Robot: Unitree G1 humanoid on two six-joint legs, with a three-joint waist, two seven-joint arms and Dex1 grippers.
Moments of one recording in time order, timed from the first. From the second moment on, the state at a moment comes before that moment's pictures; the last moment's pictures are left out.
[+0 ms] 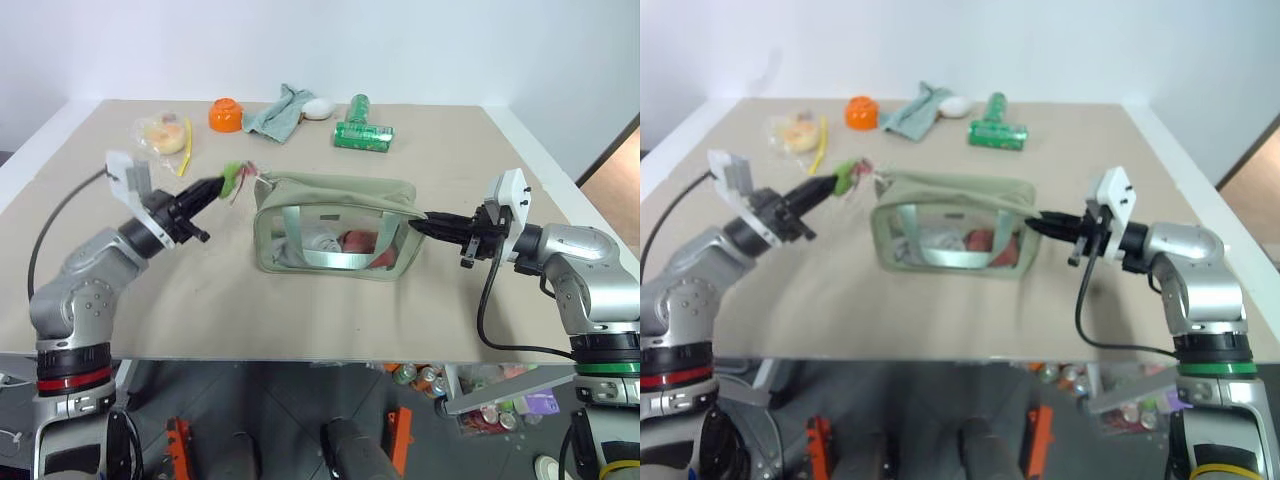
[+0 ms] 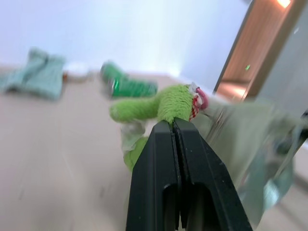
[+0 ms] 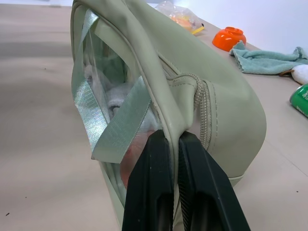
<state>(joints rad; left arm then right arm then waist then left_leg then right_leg) -0.55 0.49 0.31 -0.10 -0.77 0.63 -0.64 -0.57 -0.76 -0.09 0.14 0.42 0.26 1.13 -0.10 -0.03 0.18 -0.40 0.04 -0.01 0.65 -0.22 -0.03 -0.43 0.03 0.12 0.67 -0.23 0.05</state>
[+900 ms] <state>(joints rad) -0.82 0.47 -0.01 0.09 -0.53 0.48 -0.96 -0.56 -0.76 -0.10 0.13 0.42 0.26 1.13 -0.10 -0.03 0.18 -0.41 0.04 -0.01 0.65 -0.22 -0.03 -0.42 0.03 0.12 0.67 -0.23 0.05</state>
